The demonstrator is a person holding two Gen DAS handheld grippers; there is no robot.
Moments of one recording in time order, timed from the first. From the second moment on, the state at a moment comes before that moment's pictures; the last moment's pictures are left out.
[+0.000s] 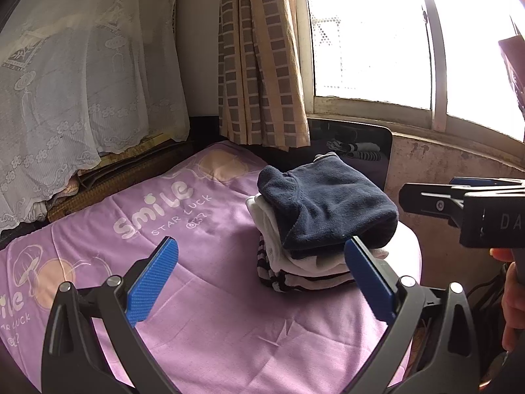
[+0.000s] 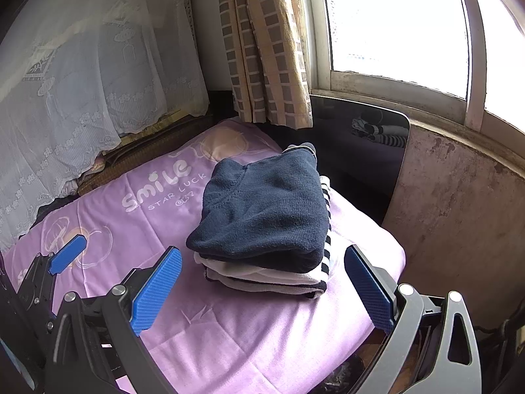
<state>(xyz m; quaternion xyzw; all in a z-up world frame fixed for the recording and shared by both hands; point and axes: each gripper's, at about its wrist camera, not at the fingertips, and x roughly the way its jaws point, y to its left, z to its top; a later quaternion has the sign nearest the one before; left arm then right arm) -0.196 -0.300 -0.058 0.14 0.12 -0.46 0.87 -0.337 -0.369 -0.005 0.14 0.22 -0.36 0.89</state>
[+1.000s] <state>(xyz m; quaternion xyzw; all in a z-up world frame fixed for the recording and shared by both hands) -0.199 -0.302 -0.061 0.15 0.12 -0.47 0.86 -0.334 -0.367 -0.007 0.15 0.22 -0.36 0.89</state>
